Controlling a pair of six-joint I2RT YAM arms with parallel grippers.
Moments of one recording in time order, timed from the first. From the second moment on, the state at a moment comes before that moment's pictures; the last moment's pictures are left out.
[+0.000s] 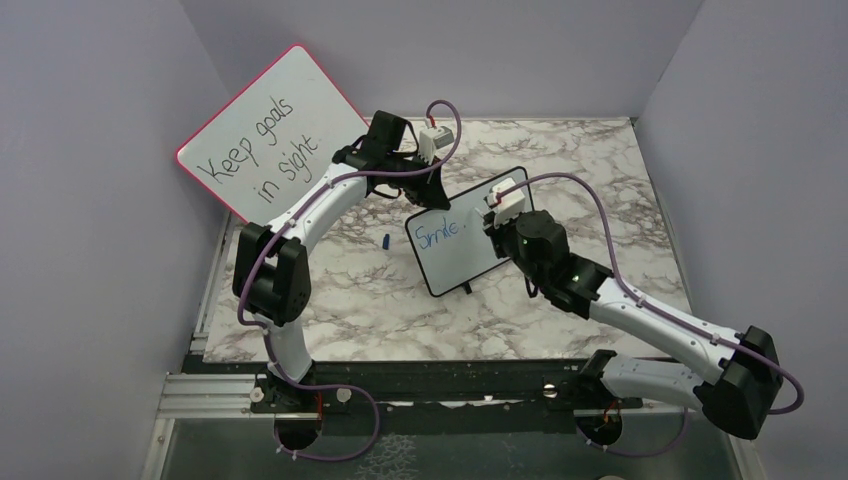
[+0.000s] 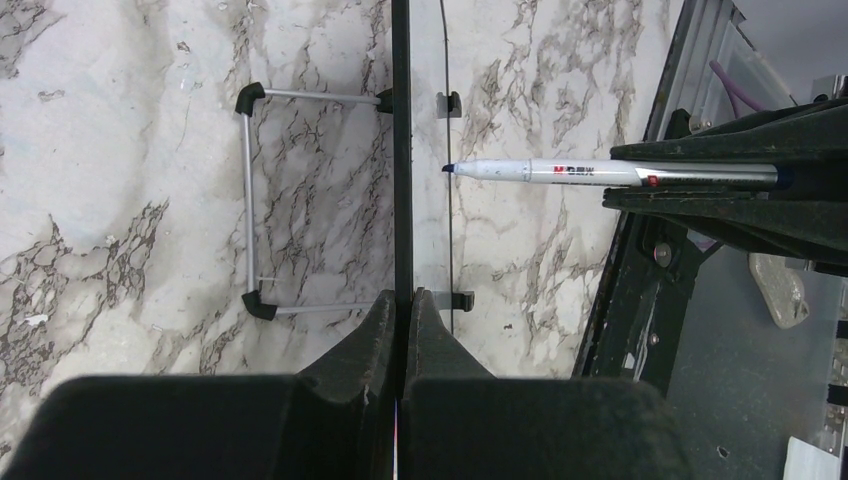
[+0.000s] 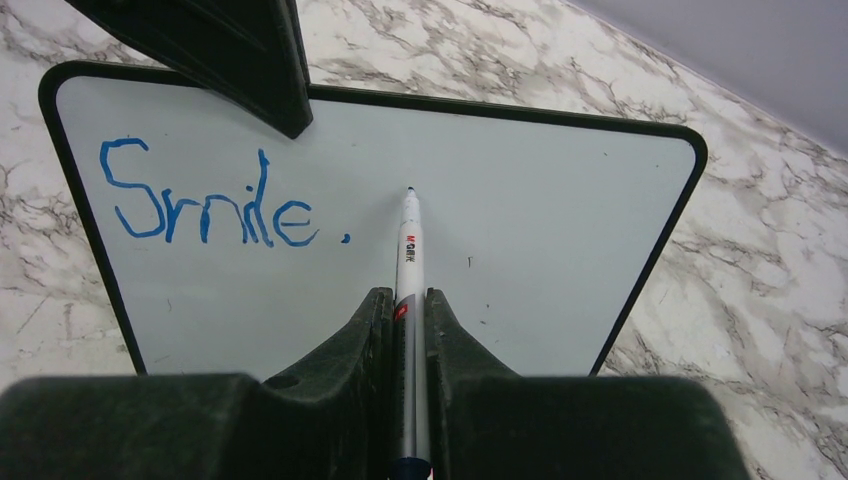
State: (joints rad) left arm -0.46 1.83 1.60 -0.56 0.82 0.07; right arm 0.82 1.08 0.78 -0.01 0.38 -0.11
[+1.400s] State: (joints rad) left arm -0.46 1.83 1.61 -0.57 0.82 0.08; right arm 0.82 1.12 0.78 0.00 0.39 -0.11
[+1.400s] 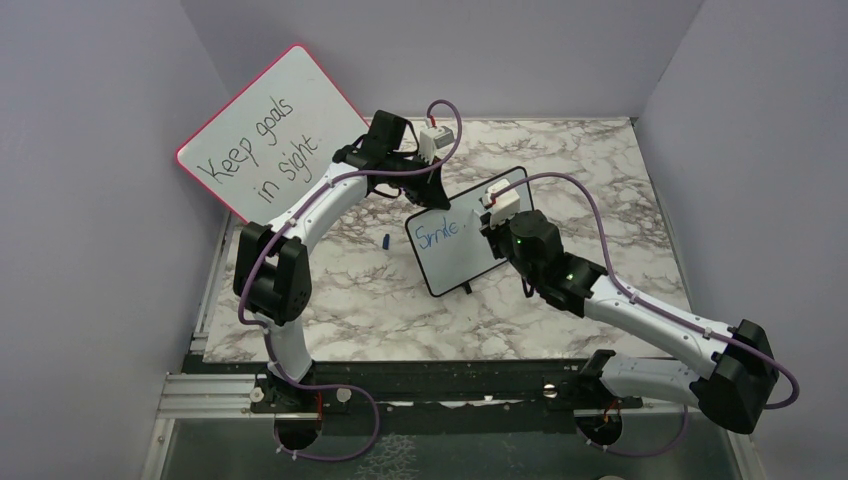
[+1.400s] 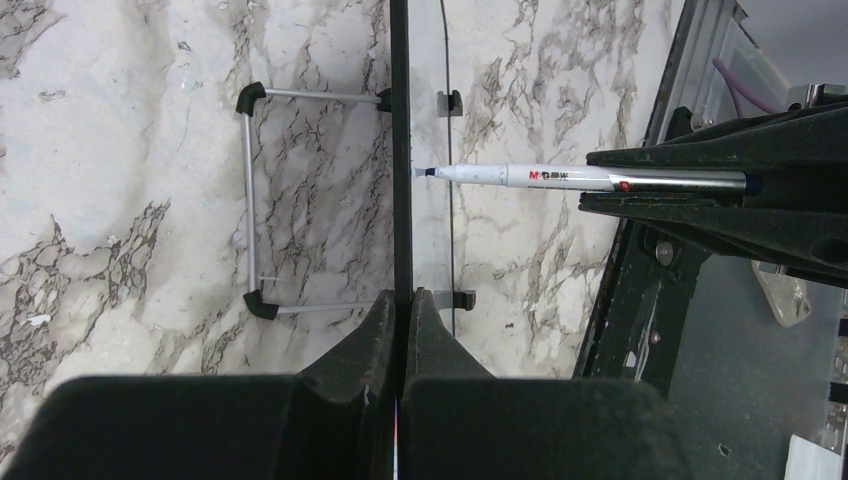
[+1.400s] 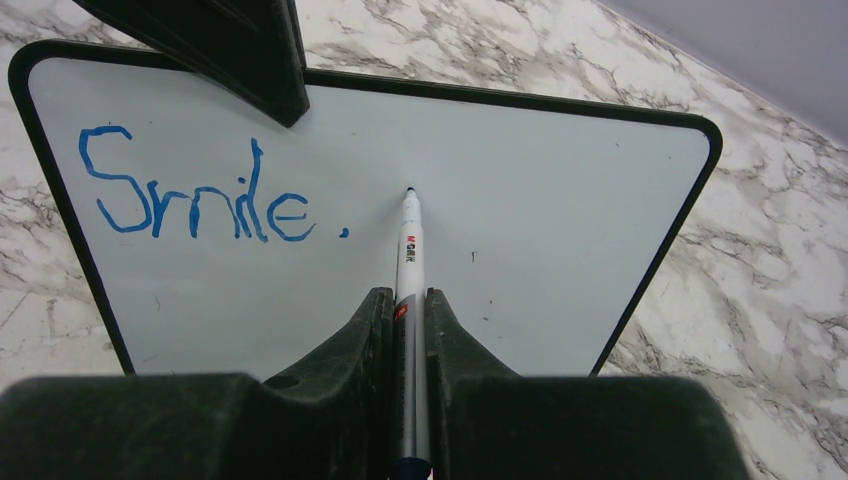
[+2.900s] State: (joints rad) left arm -0.46 1.83 1.61 -0.57 0.82 0.08; right arm 0.82 1.12 0.78 0.00 0.33 -0.09
